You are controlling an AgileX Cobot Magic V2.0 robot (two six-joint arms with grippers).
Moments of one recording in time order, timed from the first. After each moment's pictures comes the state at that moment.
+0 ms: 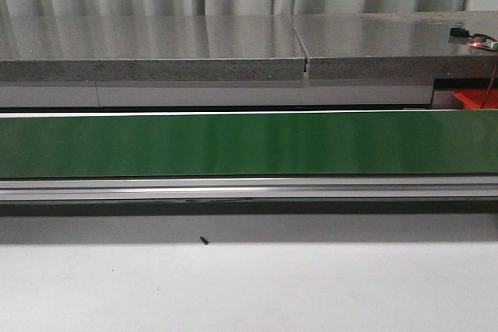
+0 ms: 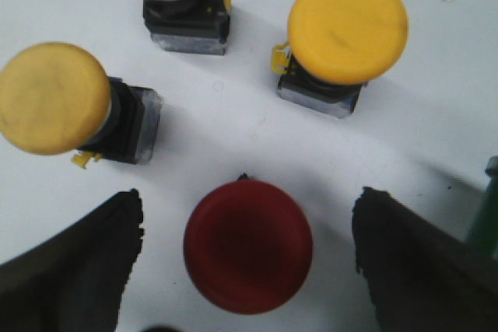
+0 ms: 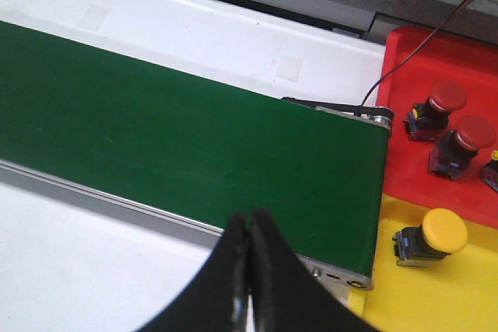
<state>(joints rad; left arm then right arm) 0.38 1.90 -1.28 0.12 0.51 -0.18 -0.15 0.75 -0.85 0.37 0.81 -0.48</state>
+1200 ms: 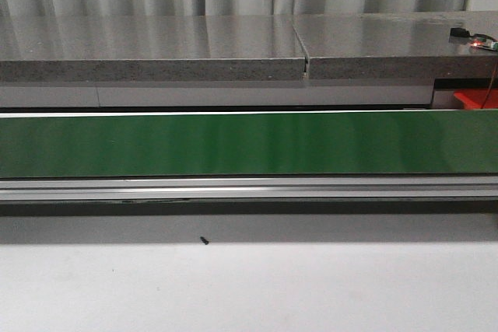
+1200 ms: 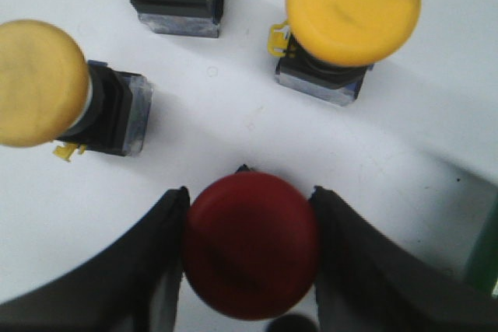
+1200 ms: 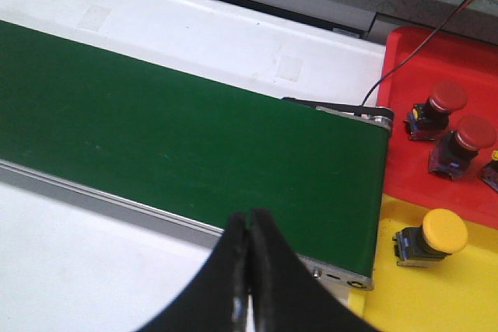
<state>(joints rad) 0.38 1.92 -1.28 0.12 0.51 -0.18 -0.15 0.75 -0.85 0.37 0.81 -0.48</state>
